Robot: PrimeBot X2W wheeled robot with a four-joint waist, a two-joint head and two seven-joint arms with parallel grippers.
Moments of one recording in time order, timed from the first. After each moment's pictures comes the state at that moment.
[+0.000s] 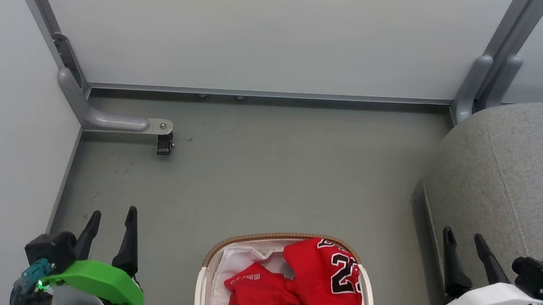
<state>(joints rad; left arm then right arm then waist) -0.10 0.06 -0.05 0.40 -0.41 -0.11 -0.17 -0.11 -0.12 0.00 0.35 0.46 0.13 -0.17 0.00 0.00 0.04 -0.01</state>
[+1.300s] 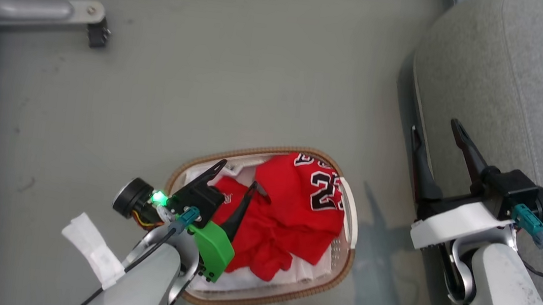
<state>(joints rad) -0.47 0.07 -0.55 0.68 -0.12 -0.13 -0.25 -0.36 -0.08 0.09 0.25 0.15 0.13 -0.25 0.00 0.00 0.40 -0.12</state>
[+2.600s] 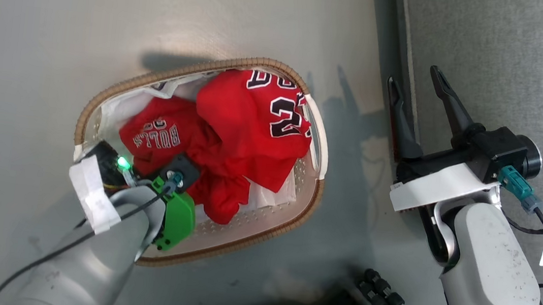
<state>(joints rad) -0.79 0.11 -0.81 1.17 -0.13 -0.10 -0.26 -0.50 -0.05 0.16 0.24 0.15 0.13 -0.26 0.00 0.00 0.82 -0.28</state>
